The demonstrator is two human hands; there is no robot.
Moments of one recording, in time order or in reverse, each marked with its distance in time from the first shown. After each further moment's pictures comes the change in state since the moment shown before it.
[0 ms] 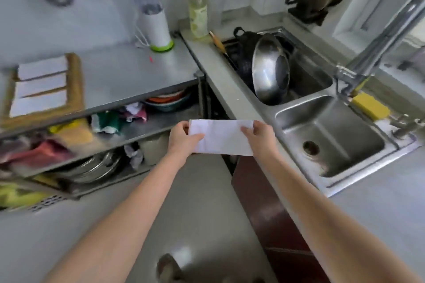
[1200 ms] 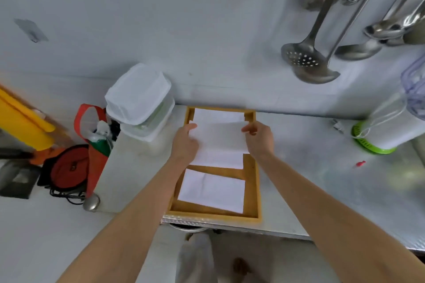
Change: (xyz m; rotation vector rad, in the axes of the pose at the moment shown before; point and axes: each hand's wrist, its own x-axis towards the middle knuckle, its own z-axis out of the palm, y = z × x) left_hand 0.423 -0.132 -0.582 0.081 0.397 -0.119; right_hand 0.194 -0.463 0.632 -0.067 -0.406 -0.245
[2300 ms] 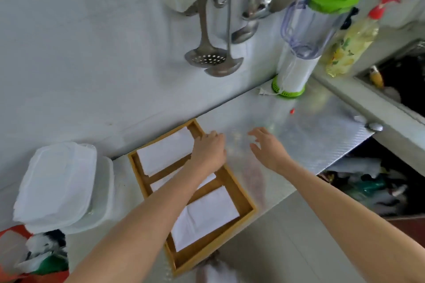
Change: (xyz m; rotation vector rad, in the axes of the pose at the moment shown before) left_hand 0.024 0.098 0.083 0.987 -0.637 0.813; right_hand -0.033 0.067 -0.062 -0.312 0.131 0.087
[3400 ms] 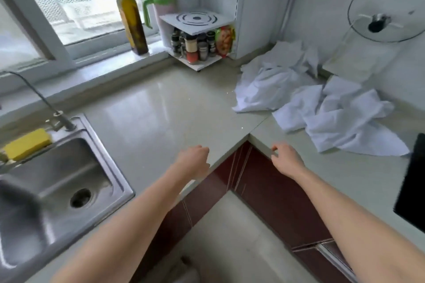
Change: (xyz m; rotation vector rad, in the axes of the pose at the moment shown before) left_hand -0.215 0.996 0.262 0.570 -0.366 1.679; right_hand -0.850 0.524 -0.245 0.220 0.920 1.834
